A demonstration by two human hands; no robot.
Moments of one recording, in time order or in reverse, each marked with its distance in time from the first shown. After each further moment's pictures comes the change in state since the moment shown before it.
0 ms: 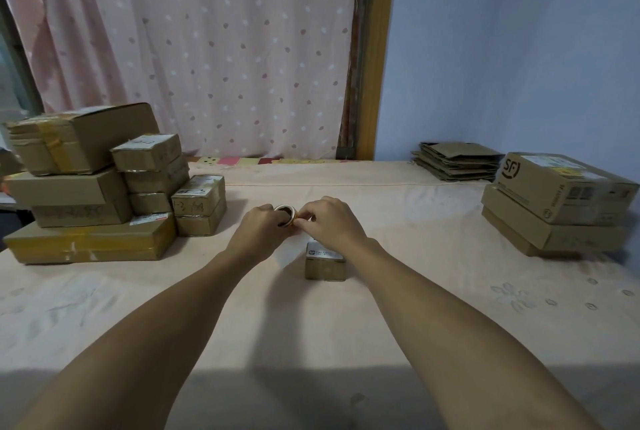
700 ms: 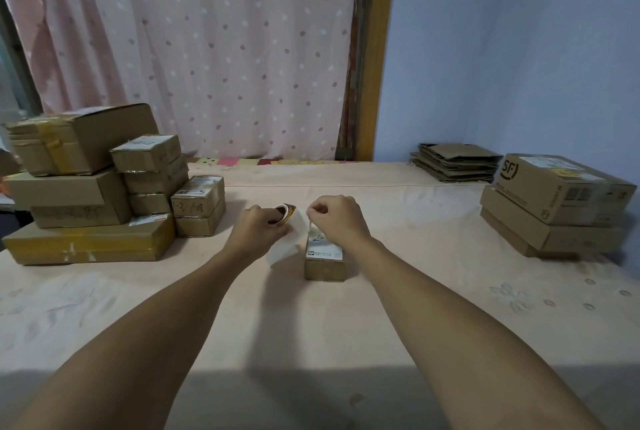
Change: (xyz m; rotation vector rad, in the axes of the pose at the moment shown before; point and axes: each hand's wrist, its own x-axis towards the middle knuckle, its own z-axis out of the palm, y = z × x) left_hand 0.000 -0.011 -0.003 -0.127 -0.052 -0.168; right_hand -0.003 0.005 -0.008 0.211 0.071 0.236
